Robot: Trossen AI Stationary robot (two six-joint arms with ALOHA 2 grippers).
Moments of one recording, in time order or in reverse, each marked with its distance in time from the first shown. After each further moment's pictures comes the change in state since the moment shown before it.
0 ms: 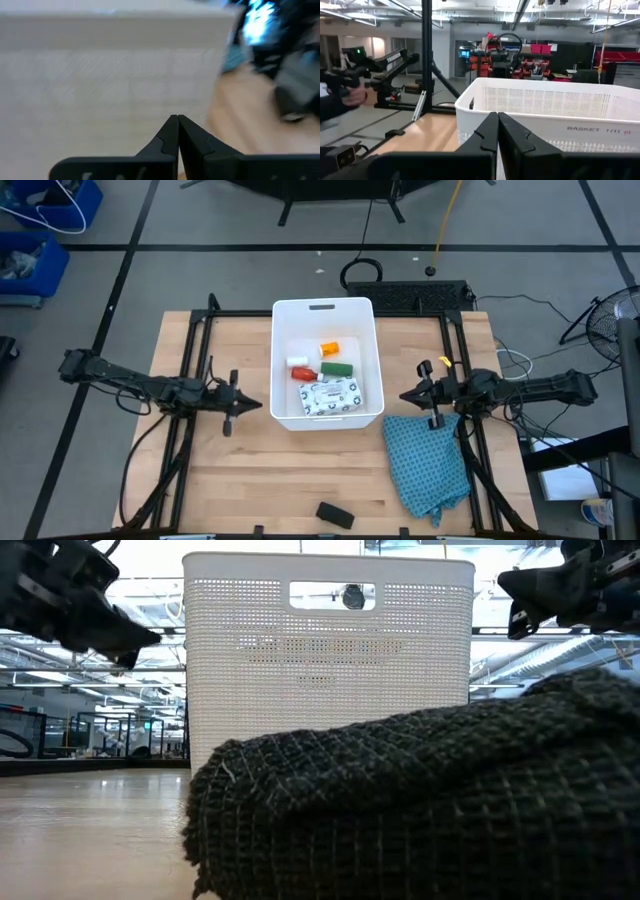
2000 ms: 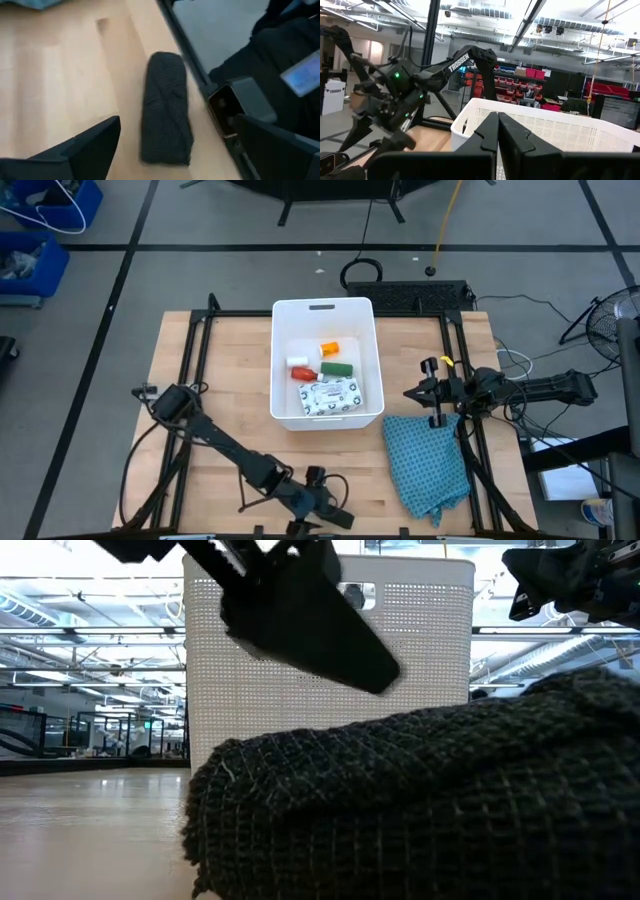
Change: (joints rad) left arm -0.371 1.545 1.265 -0.272 0.103 -0.213; right arm 0.000 0.000 0.000 0.103 -0.006 -0.113
